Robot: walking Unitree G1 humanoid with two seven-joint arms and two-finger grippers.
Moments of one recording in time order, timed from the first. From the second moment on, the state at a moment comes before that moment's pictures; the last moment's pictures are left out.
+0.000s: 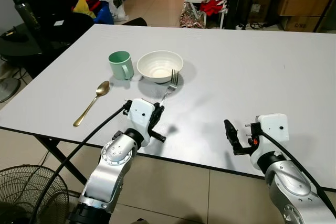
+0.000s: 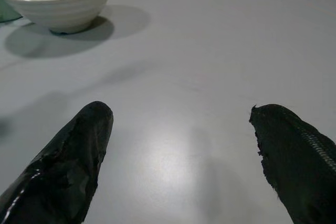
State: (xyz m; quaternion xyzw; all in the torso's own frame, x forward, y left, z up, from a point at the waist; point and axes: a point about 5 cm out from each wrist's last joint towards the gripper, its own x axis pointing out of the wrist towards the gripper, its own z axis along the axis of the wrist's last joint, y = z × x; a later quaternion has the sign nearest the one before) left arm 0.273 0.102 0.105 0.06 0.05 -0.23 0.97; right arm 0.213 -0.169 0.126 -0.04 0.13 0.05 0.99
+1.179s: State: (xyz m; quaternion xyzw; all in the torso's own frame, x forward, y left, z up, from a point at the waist) left arm 0.282 0.114 0.098 0.07 0.08 -0.20 0.97; right arm 0.215 -0.164 0.128 -0.05 0.12 0.07 0.99
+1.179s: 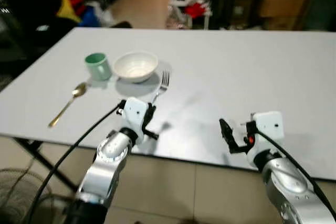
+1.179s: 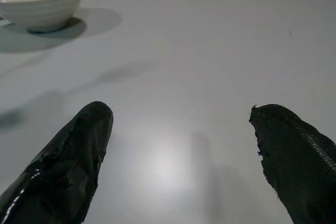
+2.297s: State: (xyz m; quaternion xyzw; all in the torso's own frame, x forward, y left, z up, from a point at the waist) left arm 0.333 0.071 0.083 0.07 0.25 -0.18 0.95; right arm 0.213 -0.153 0.120 -0.06 0.15 0.10 0.98
